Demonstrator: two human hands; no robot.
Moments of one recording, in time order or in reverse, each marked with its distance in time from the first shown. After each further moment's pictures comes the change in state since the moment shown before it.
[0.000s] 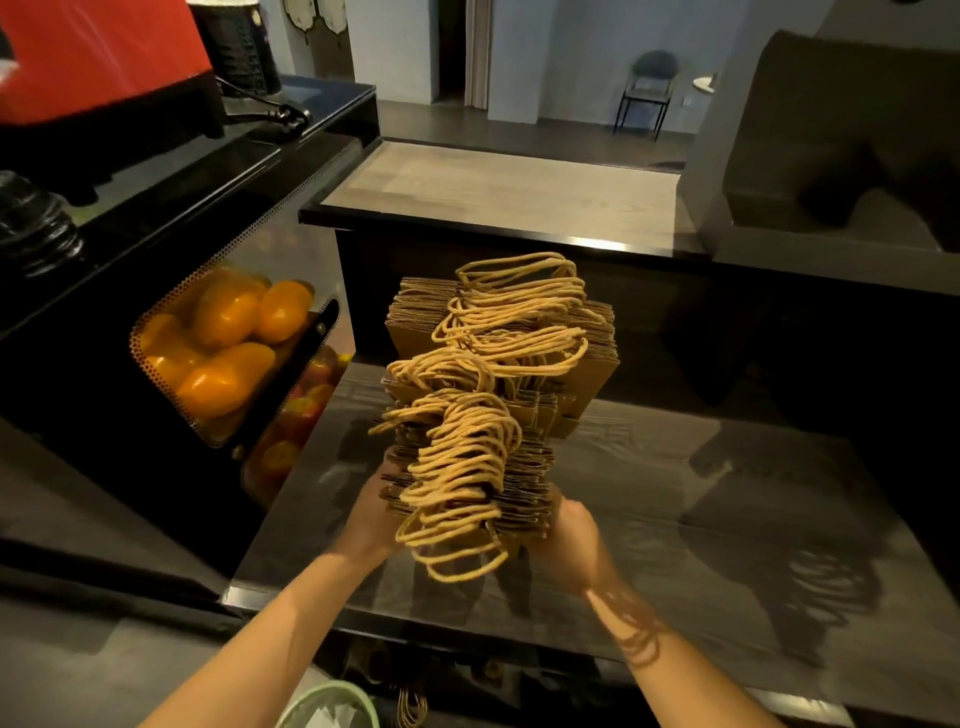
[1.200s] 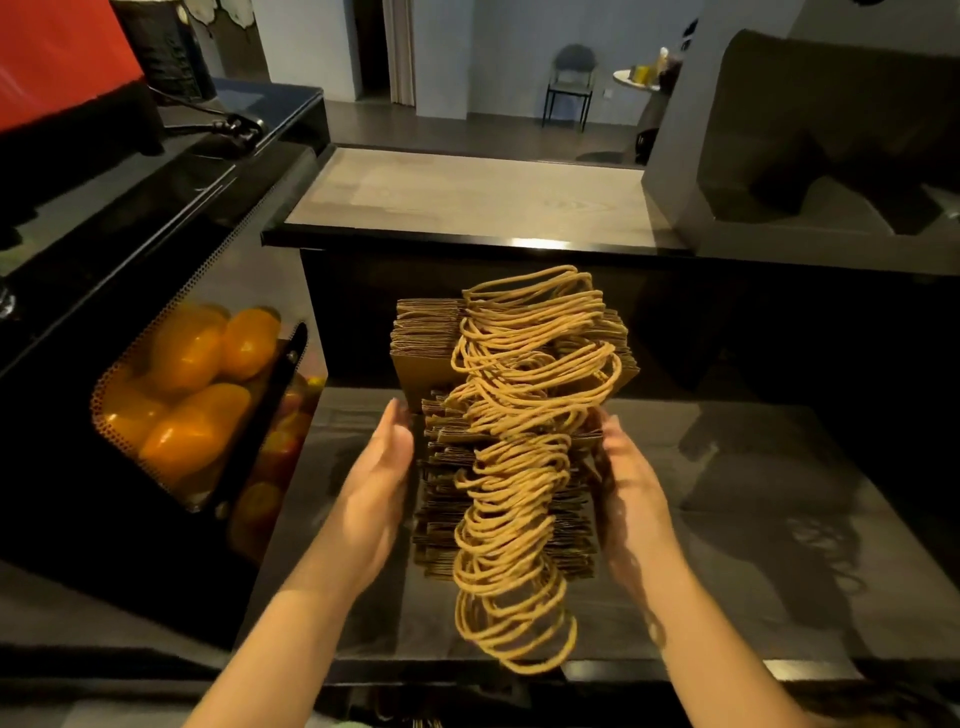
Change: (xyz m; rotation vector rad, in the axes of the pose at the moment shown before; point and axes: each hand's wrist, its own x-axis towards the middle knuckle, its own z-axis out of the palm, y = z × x) left_hand 0.027 0.051 -0.035 -0.468 -0.189 -0.015; right_hand 0.000 -0.081 -0.047 1.306 0.270 0.253
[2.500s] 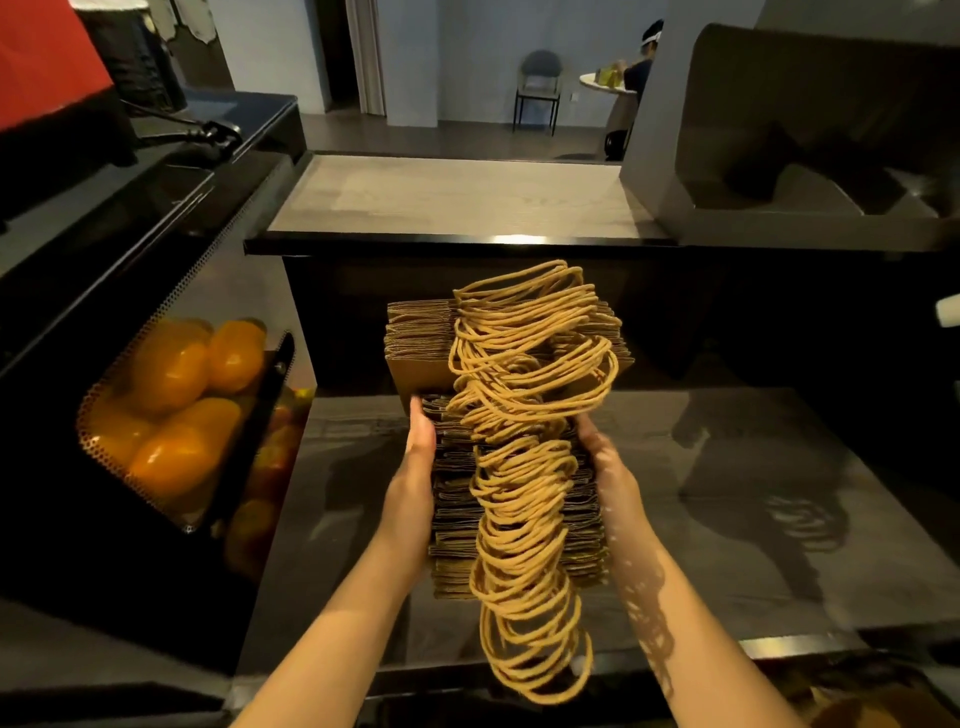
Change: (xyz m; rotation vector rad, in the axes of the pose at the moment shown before) left_hand 0.015 -0.011 0.022 -0.065 0.054 -0.086; right_hand 0.005 0.017 0.011 0.015 0.074 -0.038
